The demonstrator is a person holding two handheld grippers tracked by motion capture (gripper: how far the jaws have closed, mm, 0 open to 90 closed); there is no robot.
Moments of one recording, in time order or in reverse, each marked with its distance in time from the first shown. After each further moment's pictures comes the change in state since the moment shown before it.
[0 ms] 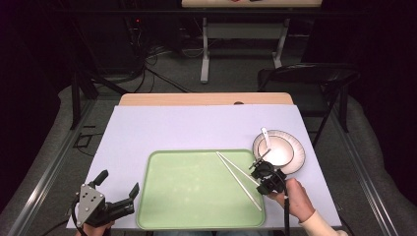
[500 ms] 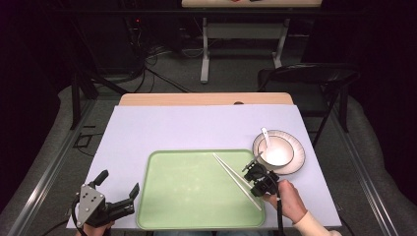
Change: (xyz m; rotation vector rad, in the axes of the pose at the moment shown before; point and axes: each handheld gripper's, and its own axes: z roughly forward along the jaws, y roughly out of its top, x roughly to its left) left arm -0.001 0.000 0.000 -0.002 -0.002 0.004; right arm 0.015 0.008 0.010 0.001 0.000 -0.022
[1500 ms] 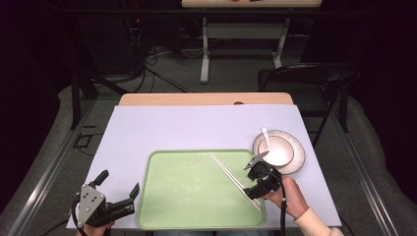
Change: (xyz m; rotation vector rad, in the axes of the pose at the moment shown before) left arm -0.001 0.000 0.000 0.001 0.001 0.001; right arm -0.008 -0.004 -0.011 -0.200 0.028 -0.126
